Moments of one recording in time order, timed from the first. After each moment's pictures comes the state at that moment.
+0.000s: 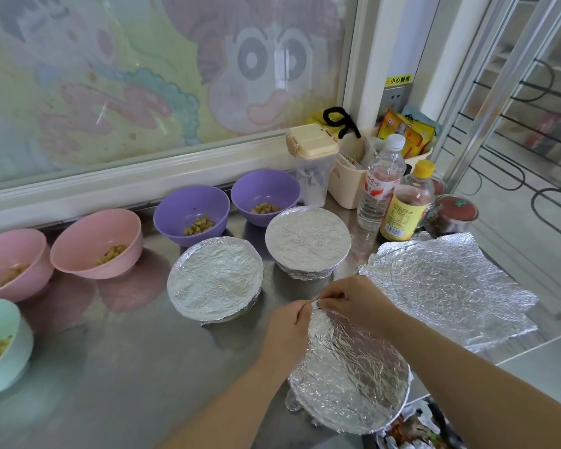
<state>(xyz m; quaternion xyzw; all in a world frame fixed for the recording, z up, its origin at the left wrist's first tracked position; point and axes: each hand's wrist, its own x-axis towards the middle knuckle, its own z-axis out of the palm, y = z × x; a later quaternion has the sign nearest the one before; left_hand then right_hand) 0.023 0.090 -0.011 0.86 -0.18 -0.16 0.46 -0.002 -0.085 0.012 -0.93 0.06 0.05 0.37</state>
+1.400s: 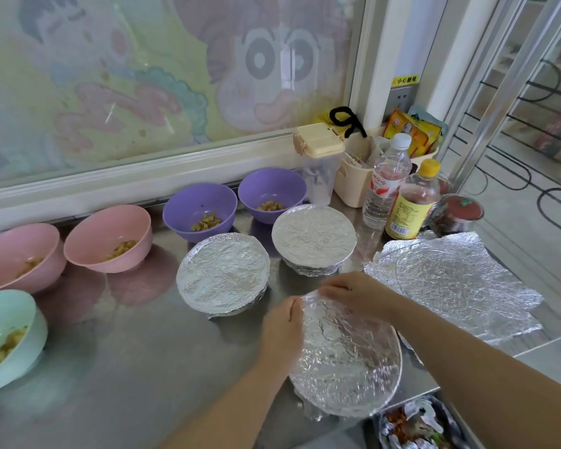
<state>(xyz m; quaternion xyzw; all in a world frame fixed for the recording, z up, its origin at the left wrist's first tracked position) 0.014 0.102 -0.001 0.87 -0.10 -0.15 0.46 0.007 -0.086 0.020 -0.92 0.06 0.13 0.37</state>
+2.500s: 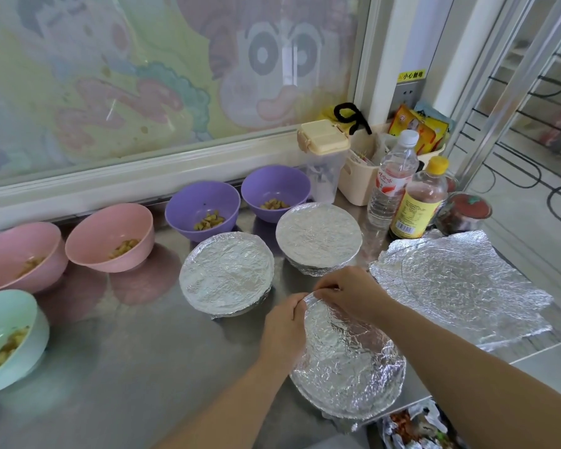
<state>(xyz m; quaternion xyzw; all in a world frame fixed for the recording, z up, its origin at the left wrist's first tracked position) 0.025 0.107 -0.010 0.86 -0.12 -0.15 0.46 0.019 -0.068 0.015 -0.94 0.03 0.05 0.33</state>
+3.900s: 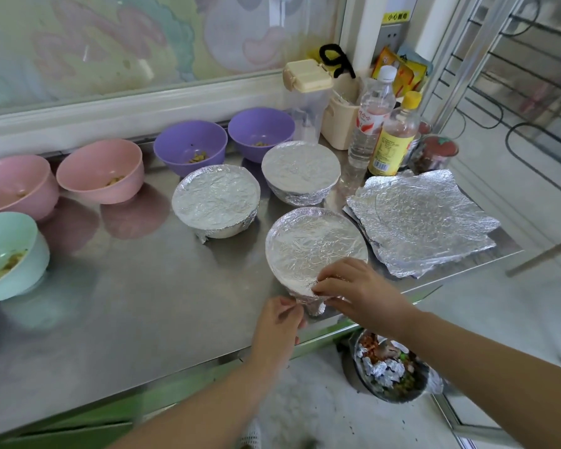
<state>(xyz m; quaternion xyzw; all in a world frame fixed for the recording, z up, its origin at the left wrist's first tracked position) -0.113 0.149 -0.032 0.71 0.09 -0.29 0.64 -0.135 -0.052 -0.025 -0.95 -0.21 -0.14 0.19</state>
